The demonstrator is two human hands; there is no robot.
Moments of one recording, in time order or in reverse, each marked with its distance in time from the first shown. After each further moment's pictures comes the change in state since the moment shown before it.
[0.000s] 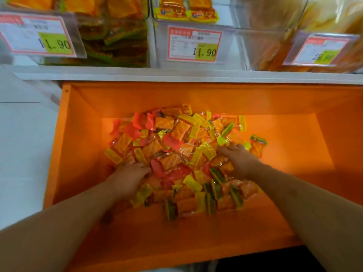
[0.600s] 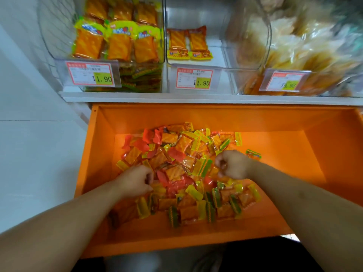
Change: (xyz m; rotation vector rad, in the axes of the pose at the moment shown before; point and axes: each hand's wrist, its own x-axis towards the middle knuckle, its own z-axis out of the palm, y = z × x) left_hand -0.032 0.012 -0.045 -0.363 0.126 -0.163; right_hand -0.029 -0.040 -0.066 0.325 0.000 -0.010
